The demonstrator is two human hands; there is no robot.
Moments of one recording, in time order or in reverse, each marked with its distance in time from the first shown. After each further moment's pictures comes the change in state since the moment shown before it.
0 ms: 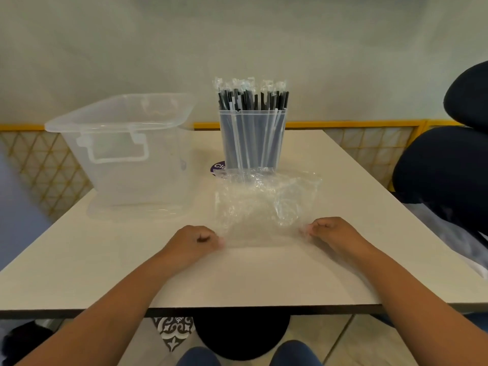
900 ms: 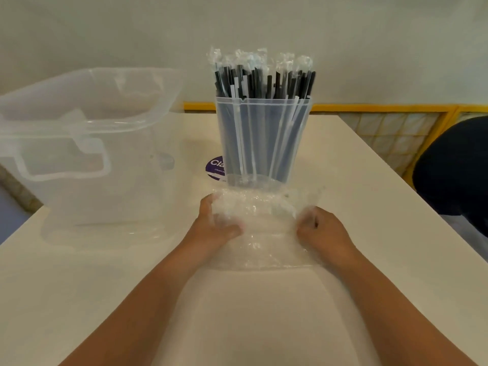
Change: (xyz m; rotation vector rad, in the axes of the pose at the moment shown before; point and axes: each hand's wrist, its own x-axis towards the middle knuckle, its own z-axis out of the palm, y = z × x) left_hand 0.097 0.021 0.015 -0.427 0.083 -0.194; right_hand 0.073 -0.029 0.036 -0.080 0.131 -0.008
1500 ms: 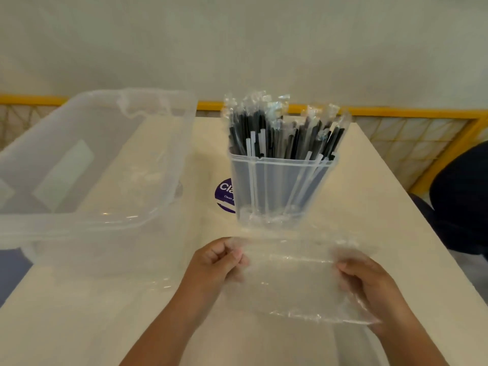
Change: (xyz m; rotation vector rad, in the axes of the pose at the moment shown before) left_hand 0.000 0.055 -0.014 -0.332 0.070 -0.076; right_hand 0.018 -0.023 -0.044 0.881 -0.141 0.311
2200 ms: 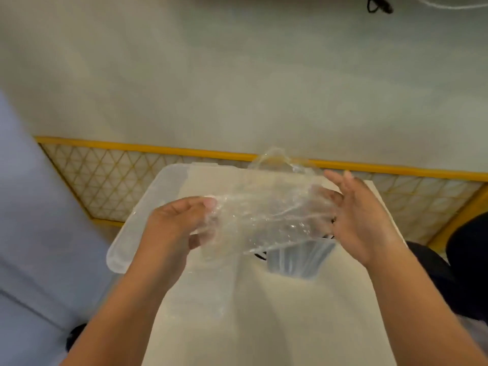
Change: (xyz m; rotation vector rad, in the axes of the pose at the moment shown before) left_hand -0.069 0.241 -0.055 -0.115 0.200 0.253; right_hand -0.040 -0.218 0.157 -0.017 -0.197 -0.131
